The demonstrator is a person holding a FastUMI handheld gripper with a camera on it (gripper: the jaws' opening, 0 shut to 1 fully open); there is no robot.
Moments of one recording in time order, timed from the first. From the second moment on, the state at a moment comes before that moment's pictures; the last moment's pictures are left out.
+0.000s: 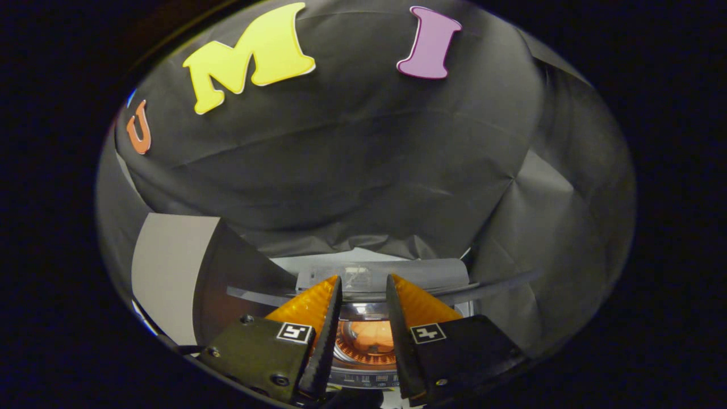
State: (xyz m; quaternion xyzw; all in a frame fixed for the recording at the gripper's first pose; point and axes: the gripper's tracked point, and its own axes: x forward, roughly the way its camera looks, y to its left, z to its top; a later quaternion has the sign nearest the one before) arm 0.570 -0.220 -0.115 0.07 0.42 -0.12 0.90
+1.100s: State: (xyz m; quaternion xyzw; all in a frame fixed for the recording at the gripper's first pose) arm 0.479 -0.183 -0.166 0.10 0.44 -0.11 0.88
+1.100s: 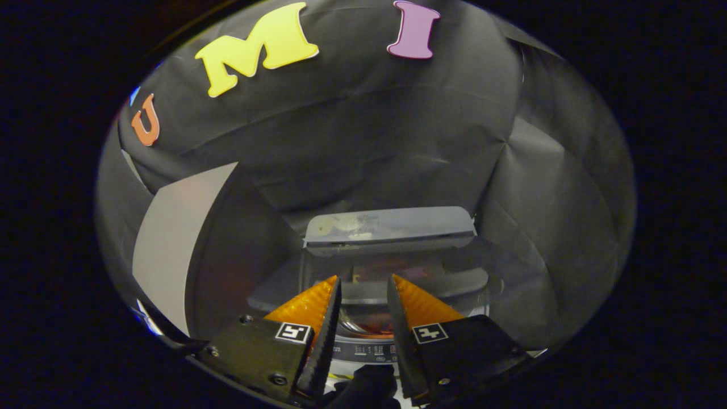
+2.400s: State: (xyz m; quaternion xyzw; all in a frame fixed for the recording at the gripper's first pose) arm 0.367 -0.133 -0.188 0.02 0.33 -0.12 0.94
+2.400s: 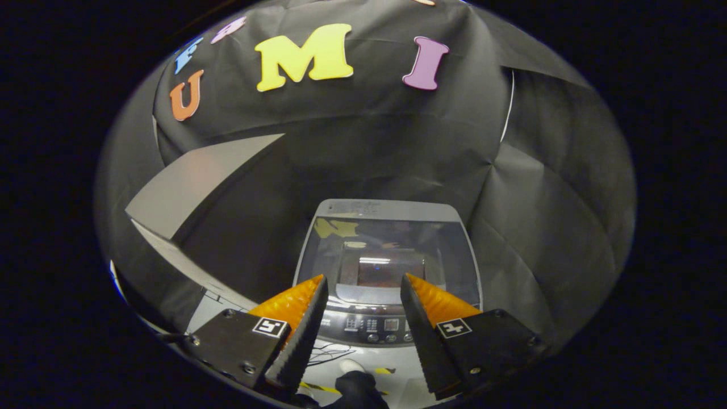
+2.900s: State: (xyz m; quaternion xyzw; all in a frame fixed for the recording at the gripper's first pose) arm 0.271 -0.036 -0.106 0.02 0.21 -0.15 0.97
